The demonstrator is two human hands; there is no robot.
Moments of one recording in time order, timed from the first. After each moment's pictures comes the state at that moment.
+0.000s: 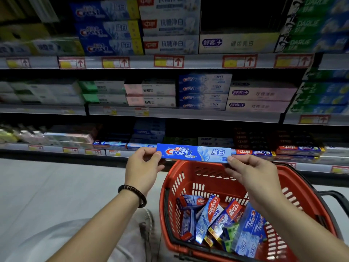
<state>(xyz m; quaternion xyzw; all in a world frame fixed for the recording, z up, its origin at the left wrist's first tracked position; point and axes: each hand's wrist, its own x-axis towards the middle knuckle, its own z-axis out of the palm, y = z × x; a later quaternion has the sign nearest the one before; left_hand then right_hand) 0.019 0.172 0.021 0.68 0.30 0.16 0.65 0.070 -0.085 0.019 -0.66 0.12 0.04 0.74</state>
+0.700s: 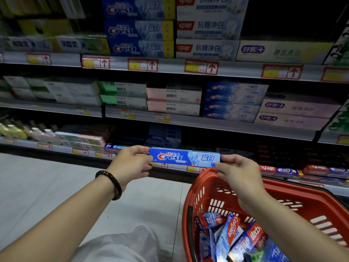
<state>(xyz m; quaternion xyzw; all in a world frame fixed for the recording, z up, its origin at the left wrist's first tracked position) 0.038 0.303 0.040 0.72 0.30 0.01 0.63 0.113 0.036 0.001 -0.72 0.09 0.09 0.68</state>
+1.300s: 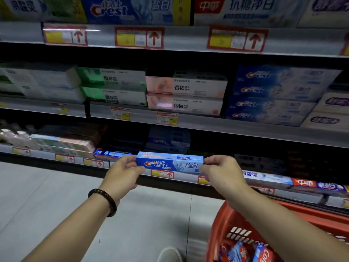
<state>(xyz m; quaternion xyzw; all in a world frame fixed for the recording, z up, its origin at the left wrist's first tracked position) 0.127 0.392 -0.074 0.73 0.36 0.03 0.58 0.221 0.150 -0.072 -0.84 0.04 0.17 0.52</state>
